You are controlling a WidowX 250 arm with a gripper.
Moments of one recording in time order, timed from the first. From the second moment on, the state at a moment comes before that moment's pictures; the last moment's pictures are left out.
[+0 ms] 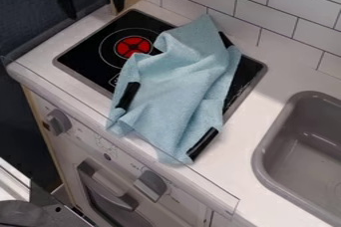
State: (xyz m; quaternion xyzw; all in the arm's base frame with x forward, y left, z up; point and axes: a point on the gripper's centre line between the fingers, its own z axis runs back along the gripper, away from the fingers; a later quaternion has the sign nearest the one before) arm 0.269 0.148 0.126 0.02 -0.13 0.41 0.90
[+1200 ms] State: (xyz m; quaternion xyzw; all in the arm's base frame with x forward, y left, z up) arm 0.284 0.095 0.035 0.04 0.01 0.35 0.94
